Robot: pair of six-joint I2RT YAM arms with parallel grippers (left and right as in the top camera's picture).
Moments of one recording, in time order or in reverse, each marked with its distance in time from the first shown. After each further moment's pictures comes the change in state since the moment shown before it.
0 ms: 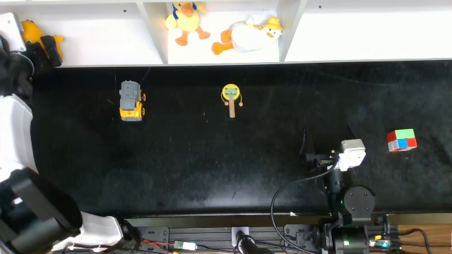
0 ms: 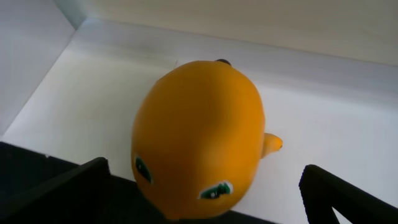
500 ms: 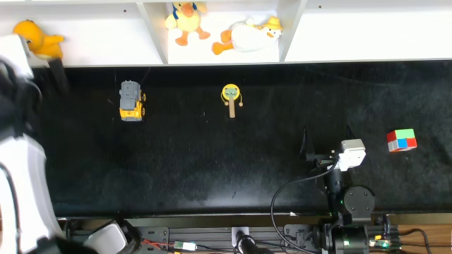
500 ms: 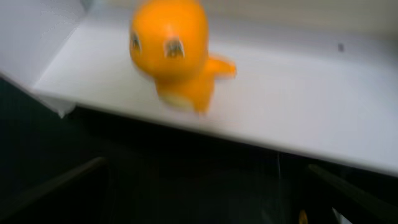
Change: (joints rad) left arm 0.000 -0.374 -0.292 -0.067 0.004 0.008; right arm 0.000 0.000 0.000 0.000 0.000 0.000
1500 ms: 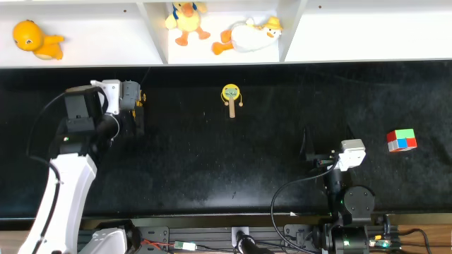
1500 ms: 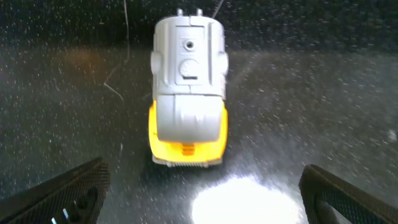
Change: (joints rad) left arm -0.399 -0.043 -0.254 -0.163 -0.064 -0.137; right arm 0.000 0.000 0.000 0.000 0.000 0.000
